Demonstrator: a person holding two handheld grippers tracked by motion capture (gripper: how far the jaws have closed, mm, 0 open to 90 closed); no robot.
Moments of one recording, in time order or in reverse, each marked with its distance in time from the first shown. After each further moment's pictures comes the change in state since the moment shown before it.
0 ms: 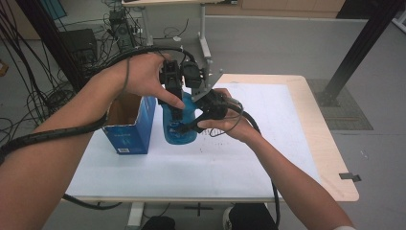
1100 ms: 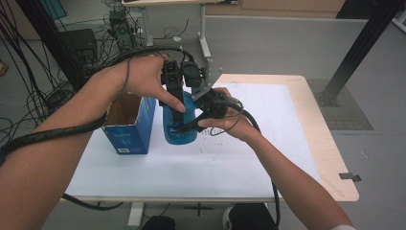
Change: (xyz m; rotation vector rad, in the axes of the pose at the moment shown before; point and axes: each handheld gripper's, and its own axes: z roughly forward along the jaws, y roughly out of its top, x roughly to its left) left arm 0.003 0.000 0.001 -0.011 -0.028 -0.030; right arm -0.003 -0.001 0.000 0.000 0.022 0.014
